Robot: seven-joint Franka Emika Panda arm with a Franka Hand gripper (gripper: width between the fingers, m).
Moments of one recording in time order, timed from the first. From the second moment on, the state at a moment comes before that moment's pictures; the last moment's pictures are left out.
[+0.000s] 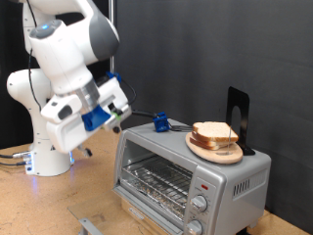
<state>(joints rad) -0.05 -0.14 -0.19 -2.29 0.47 2.05 0.19</state>
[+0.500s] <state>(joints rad) -0.06 -0.27 -0.20 -2.29 0.45 1.97 0.23</state>
